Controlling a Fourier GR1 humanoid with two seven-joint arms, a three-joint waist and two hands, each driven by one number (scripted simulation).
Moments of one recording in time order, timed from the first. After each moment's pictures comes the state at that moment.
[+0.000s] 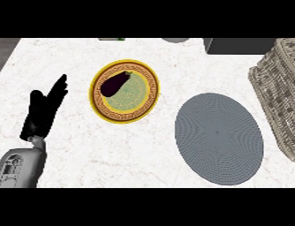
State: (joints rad) left arm -0.24 0.17 0.10 -1.38 -0.15 -0.04 0.24; right arm -0.74 -0.74 -0.42 -0.82 0.76 0.24 0.08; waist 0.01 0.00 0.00
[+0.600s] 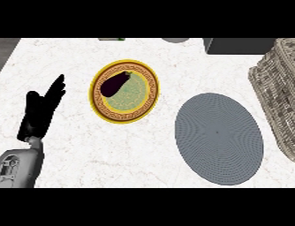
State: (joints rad) left arm -0.23 0.18 0.11 -1.39 -0.15 -0.05 0.23; right arm -0.75 -0.73 -0.57 -0.71 0.63 0.01 -0.06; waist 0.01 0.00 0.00
